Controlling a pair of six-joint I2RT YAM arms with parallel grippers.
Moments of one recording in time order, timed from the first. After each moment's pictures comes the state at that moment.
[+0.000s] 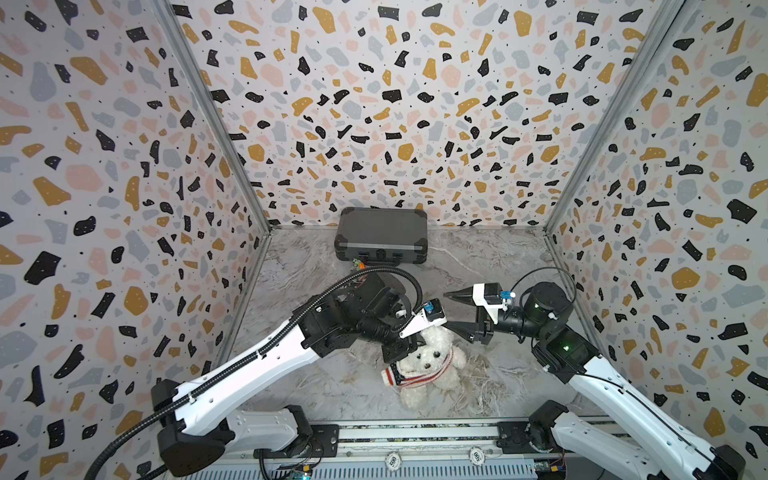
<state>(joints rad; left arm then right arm) -0.98 1.22 1.37 -0.96 0.33 0.31 0.60 0.85 0.77 0.04 -0.83 -0.18</state>
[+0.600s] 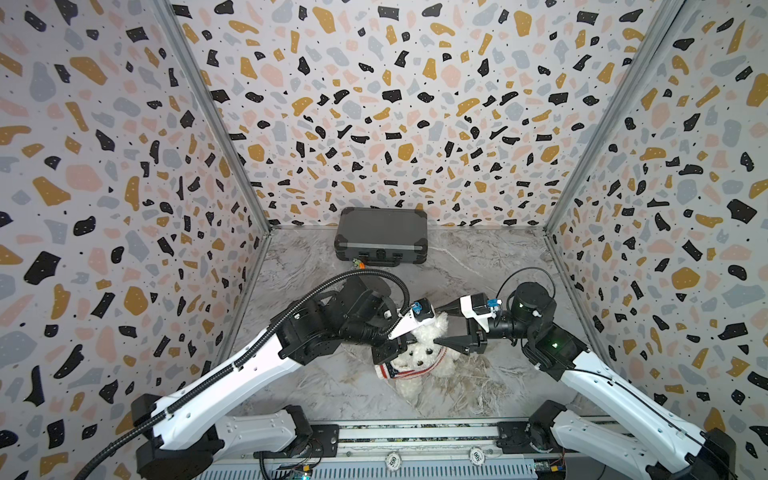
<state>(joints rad) -0.98 1.13 1.37 -0.97 0.28 0.31 0.67 0.92 0.75 0.03 -0.93 -0.21</state>
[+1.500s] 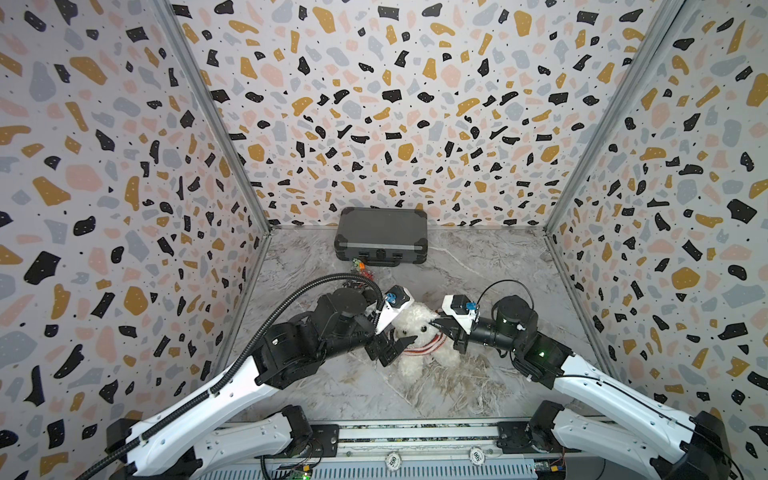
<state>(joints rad) -0.98 0.95 1.15 -0.67 0.02 0.09 0.84 0.92 0.66 0.09 -0.40 -0.19</state>
